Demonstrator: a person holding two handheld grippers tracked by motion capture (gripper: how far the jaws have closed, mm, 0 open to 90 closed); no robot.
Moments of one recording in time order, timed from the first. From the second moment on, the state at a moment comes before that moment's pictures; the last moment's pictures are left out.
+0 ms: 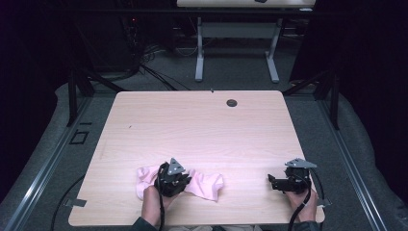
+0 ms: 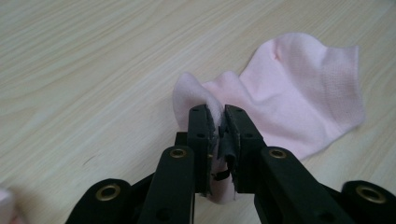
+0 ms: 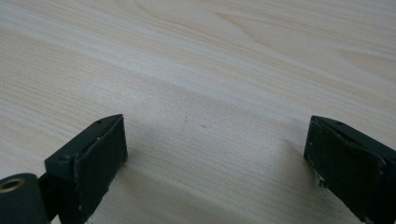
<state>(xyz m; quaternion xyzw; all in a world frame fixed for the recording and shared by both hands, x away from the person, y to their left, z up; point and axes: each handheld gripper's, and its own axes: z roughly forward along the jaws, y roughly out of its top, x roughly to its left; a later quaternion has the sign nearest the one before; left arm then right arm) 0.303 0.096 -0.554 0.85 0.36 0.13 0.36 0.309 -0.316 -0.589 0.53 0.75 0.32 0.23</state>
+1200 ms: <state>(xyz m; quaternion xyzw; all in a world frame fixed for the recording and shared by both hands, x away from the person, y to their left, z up) 0.259 0.262 -0.574 0.73 0.54 0.26 0.33 0.267 -0.169 -0.527 0.23 0.89 0.35 0.16</state>
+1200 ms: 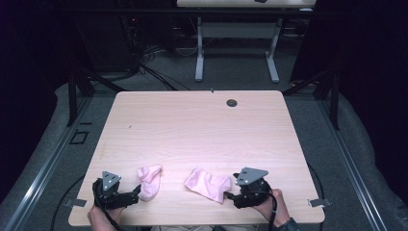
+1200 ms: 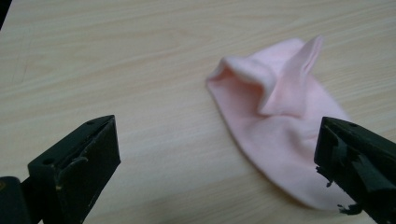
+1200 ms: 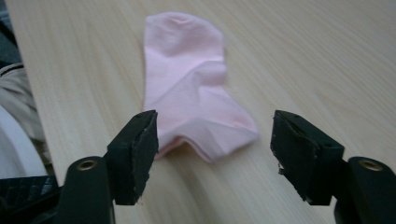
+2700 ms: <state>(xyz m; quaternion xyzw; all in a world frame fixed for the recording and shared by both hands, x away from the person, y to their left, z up) 0.254 0.163 -0.540 0.81 0.36 0.23 0.40 0.283 -0.168 -0.534 0.27 0.88 0.39 0.04</state>
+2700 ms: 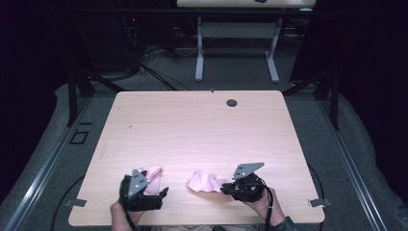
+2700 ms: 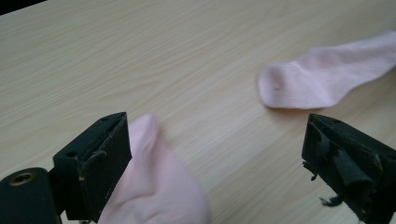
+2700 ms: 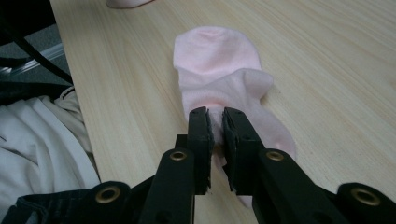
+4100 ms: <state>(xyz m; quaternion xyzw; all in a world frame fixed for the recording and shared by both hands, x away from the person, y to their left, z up) 0.309 0.030 -0.528 0.87 0.24 0.05 0.42 0.250 -0.171 -0.541 0.26 0.86 0.38 0.23</state>
